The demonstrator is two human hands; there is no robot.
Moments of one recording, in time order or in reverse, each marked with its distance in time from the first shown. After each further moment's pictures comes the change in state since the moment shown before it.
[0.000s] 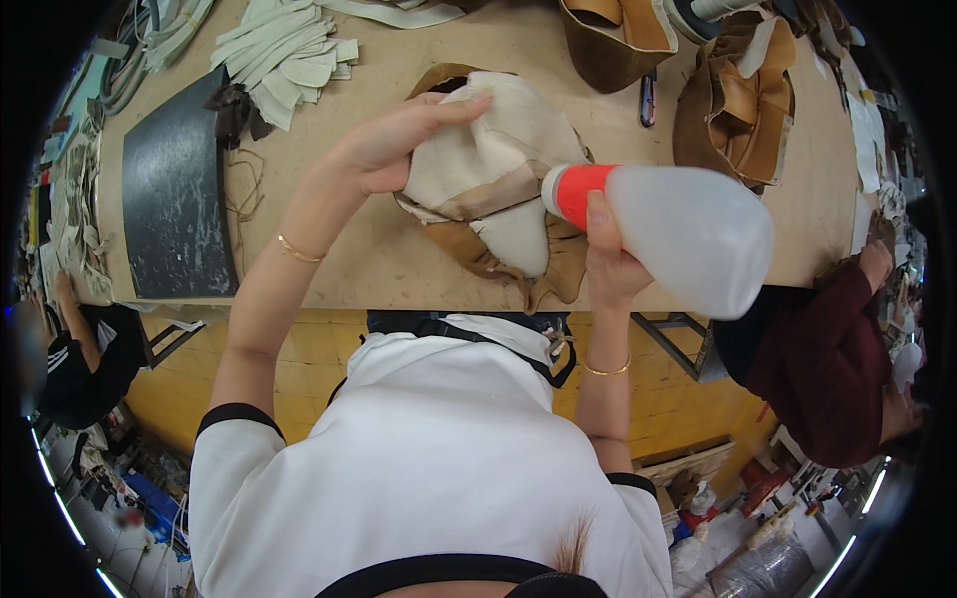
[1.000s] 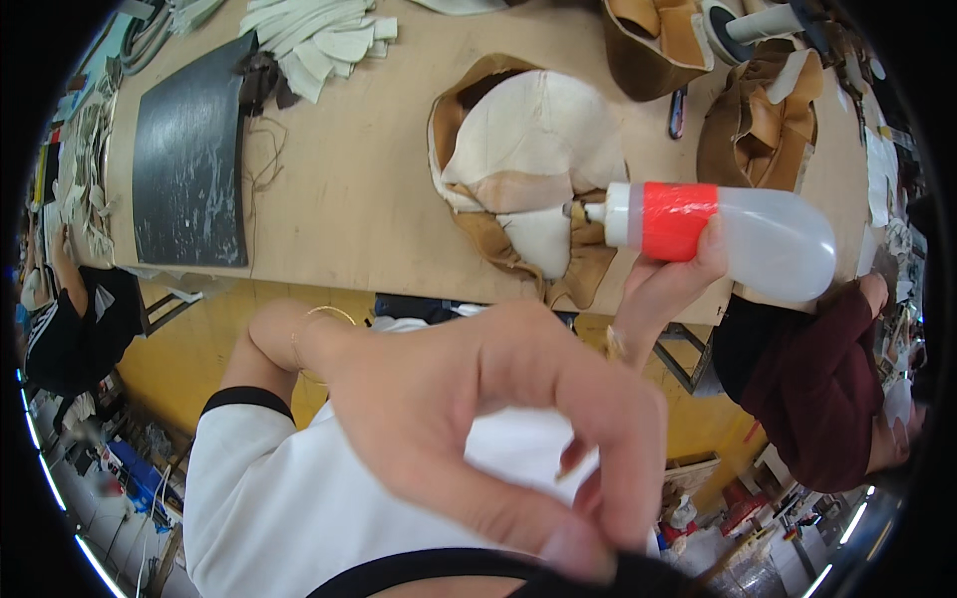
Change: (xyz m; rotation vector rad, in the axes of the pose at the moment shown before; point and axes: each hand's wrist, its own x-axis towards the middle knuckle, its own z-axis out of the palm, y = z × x) left_hand -0.101 -0.004 0.108 -0.262 -0.868 0.384; right_hand 0.015 -0.014 -0.004 0.701 0.402 0.631
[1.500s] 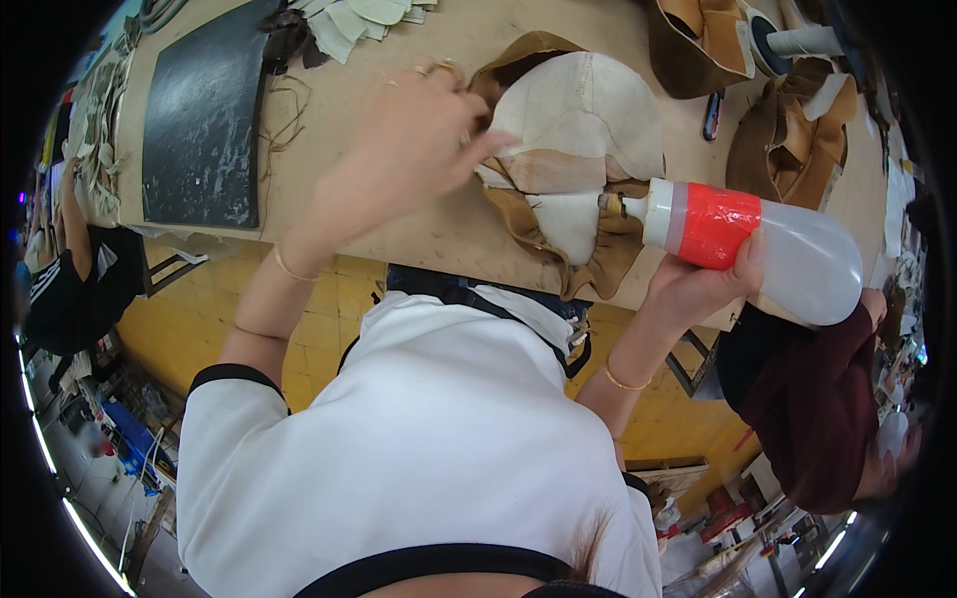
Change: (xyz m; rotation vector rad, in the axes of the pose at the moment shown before) left_hand -0.053 0.020 -0.090 2.215 0.733 -0.553; right_hand -0.004 -0.008 0.001 -0.043 -0.082 0.039
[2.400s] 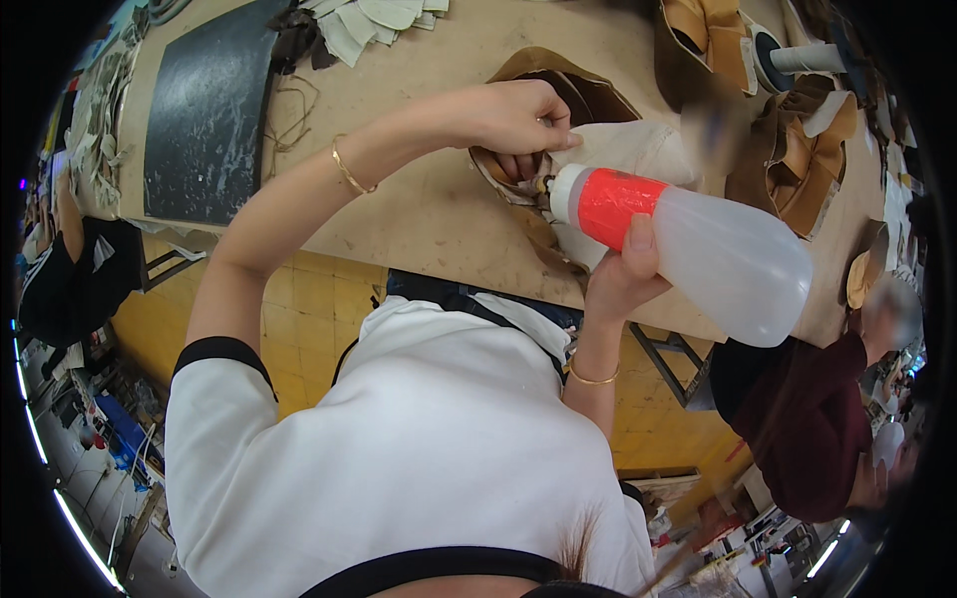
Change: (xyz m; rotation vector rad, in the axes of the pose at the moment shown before) left_hand 0.063 0.005 0.023 -0.878 -0.673 -0.336; right_hand -0.035 0.056 0.003 -0.181 -0.209 -0.172
